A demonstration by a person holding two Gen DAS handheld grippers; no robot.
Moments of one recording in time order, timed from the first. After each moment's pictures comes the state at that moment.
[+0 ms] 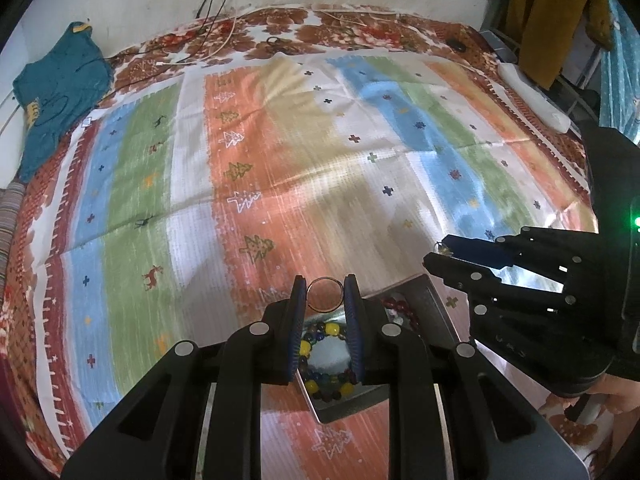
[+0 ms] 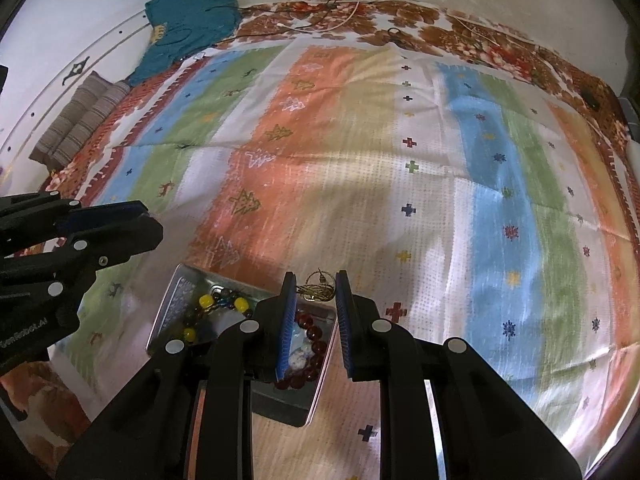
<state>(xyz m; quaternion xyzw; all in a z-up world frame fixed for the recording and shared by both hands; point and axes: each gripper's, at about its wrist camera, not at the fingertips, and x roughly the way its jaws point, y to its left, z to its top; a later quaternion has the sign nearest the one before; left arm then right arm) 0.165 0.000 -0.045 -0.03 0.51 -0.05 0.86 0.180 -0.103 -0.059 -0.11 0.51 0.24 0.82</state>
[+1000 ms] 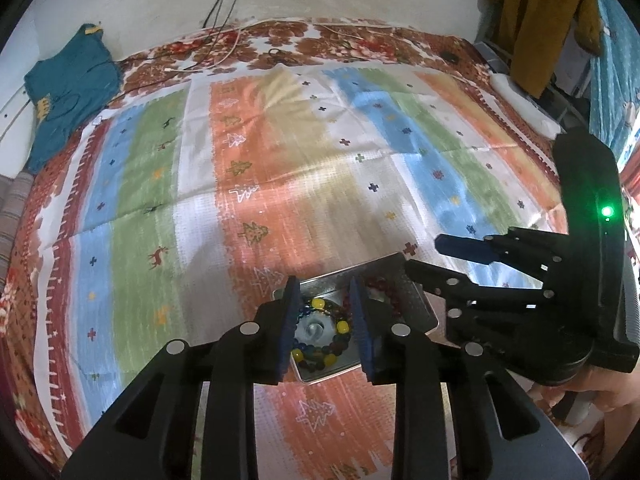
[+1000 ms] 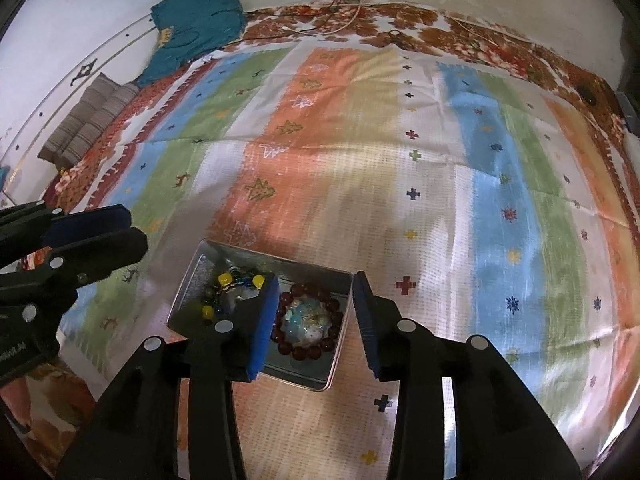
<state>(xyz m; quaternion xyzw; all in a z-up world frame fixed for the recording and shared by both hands) 0.123 -0.005 -0.029 -0.04 0.49 -0.04 0.87 0.150 -0.110 -0.052 -0.10 0.51 0.24 0.82</state>
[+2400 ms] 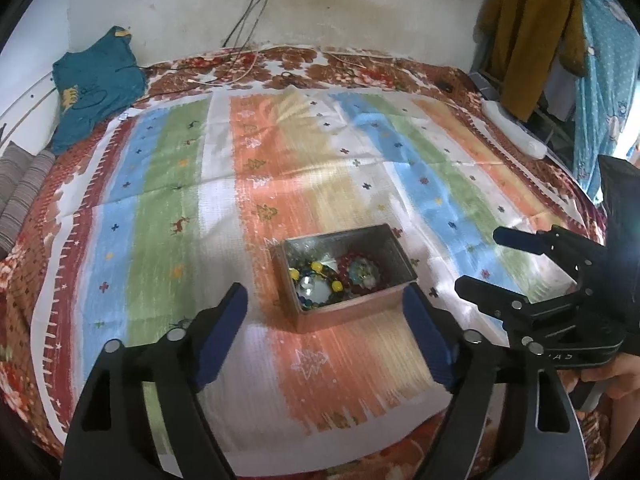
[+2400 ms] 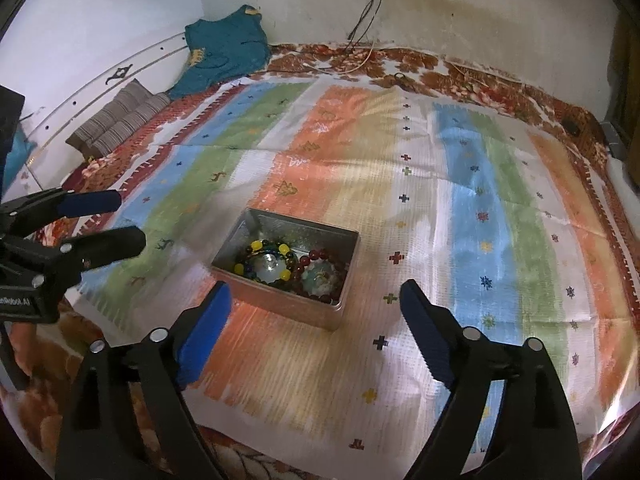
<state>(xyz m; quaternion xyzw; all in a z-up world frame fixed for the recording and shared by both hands) 0.031 -0.001 -0.019 -0.06 0.43 -0.04 0.90 0.057 -0.143 -0.014 -0.12 0.43 0.26 0.86</state>
